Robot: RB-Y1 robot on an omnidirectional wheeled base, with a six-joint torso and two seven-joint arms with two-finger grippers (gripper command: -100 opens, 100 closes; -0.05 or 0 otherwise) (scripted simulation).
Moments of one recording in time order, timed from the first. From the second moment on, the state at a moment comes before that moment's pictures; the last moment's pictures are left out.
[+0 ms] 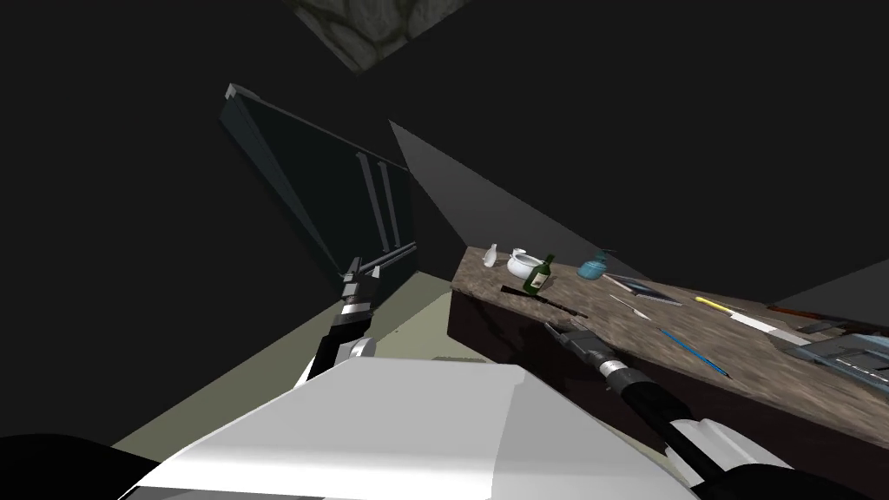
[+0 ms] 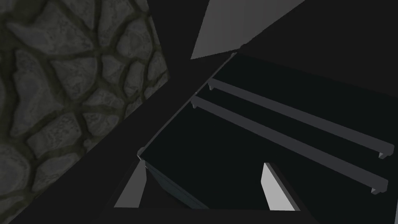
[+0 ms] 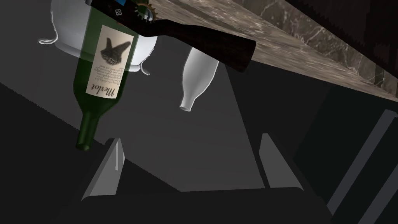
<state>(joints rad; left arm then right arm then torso) 0.50 -0.05 -0.01 -2.23 0.08 -0.41 0.10 0.73 -0.72 -0.39 -1.70 0.64 -0.35 0.51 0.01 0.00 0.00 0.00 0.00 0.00</state>
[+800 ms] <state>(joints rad) 0.50 -0.05 -0.01 -2.23 0.08 -0.41 0.10 0.79 -0.95 -0.38 -1.54 0.82 -0.26 0.65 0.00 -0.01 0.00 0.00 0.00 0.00</state>
